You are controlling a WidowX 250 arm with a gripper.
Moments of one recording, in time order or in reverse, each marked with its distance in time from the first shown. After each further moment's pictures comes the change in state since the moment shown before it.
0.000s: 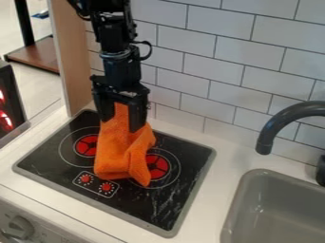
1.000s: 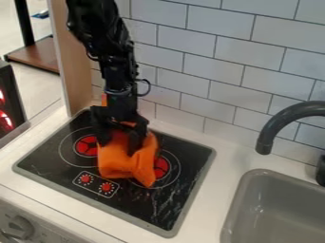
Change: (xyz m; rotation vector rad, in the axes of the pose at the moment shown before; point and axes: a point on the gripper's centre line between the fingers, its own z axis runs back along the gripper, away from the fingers) arm 0.018 0.013 -0.064 0.039 0.007 0.129
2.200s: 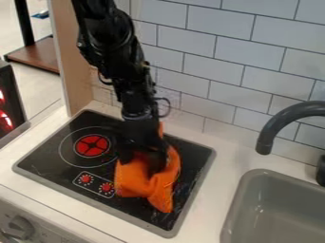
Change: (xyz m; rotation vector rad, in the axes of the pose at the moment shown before) arm -0.040 -0.075 -0.012 -0.089 -0.034 -0.217
